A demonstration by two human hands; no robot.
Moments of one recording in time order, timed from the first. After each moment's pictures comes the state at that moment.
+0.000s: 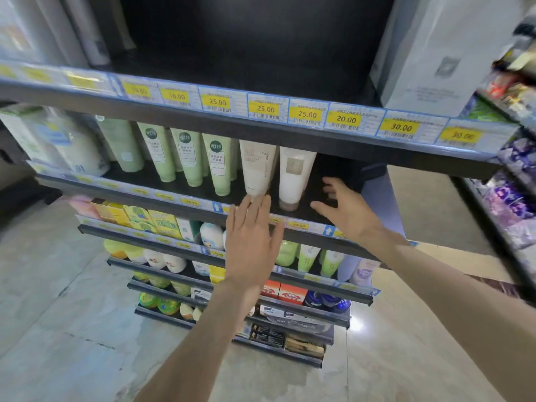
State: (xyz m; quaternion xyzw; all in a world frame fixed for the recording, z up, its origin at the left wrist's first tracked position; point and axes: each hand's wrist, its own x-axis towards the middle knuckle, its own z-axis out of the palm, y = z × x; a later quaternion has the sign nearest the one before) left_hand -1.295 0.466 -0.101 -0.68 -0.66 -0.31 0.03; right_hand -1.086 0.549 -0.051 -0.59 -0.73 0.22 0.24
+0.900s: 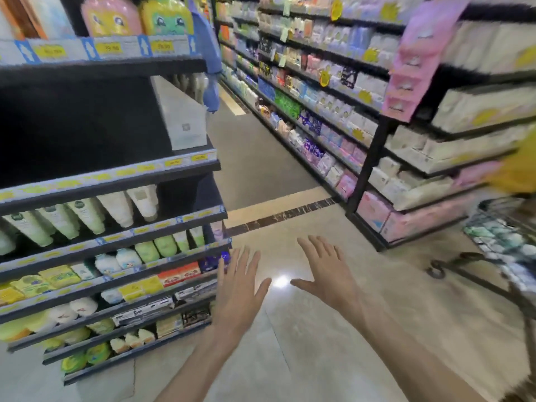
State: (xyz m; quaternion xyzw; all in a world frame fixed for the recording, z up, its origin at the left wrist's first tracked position) left_hand -1.130 0.149 0.021 -0.89 -0.43 -0.11 -0.07; right_hand -0.915 0.058 0.062 -0.79 -0.61 0.03 0.07
